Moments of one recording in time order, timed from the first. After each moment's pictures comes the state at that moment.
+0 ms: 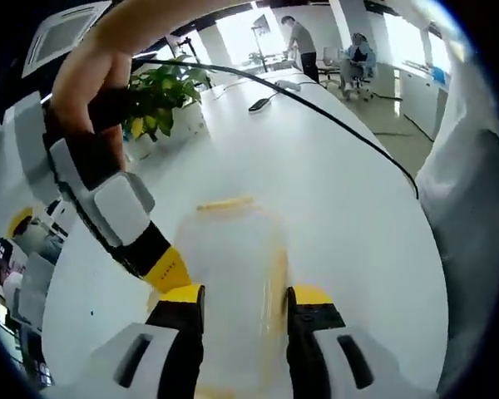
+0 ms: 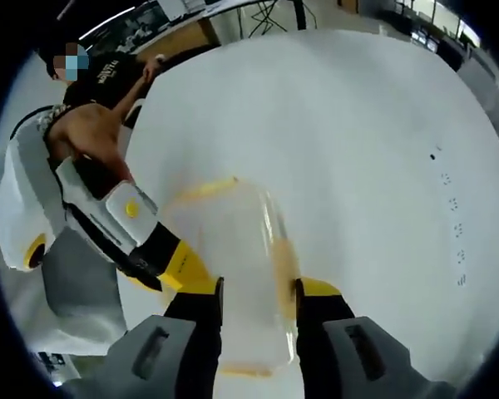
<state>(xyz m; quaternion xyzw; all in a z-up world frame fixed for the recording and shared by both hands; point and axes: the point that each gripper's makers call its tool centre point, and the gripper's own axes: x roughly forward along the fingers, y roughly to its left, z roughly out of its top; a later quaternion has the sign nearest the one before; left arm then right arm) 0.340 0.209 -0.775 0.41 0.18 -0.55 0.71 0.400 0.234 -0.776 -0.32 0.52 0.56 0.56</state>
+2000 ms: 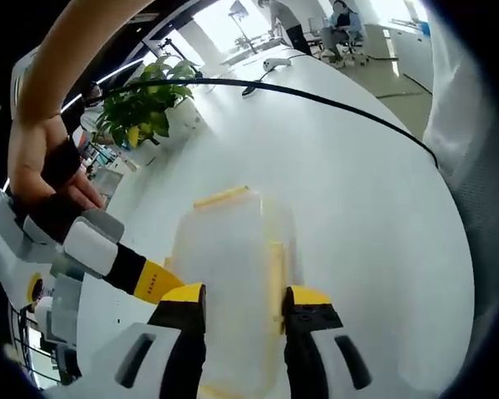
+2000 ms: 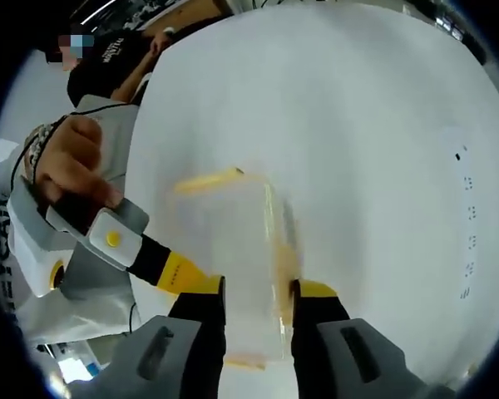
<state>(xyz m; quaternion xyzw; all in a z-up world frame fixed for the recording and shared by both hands) 0.341 0.209 -0.782 0.47 0.16 -0.51 0.71 0.401 0.236 -0.785 -0.35 0.57 0.57 0.48</state>
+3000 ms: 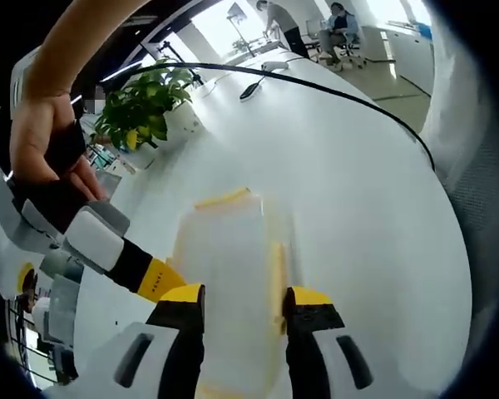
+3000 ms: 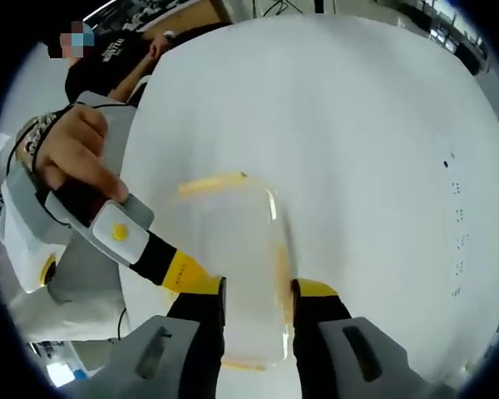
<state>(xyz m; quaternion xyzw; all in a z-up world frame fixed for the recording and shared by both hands) 0.341 0.204 -0.777 0.44 0.16 -0.51 0.72 0.386 0.229 -0.776 -0.37 0.53 0.55 0.53</state>
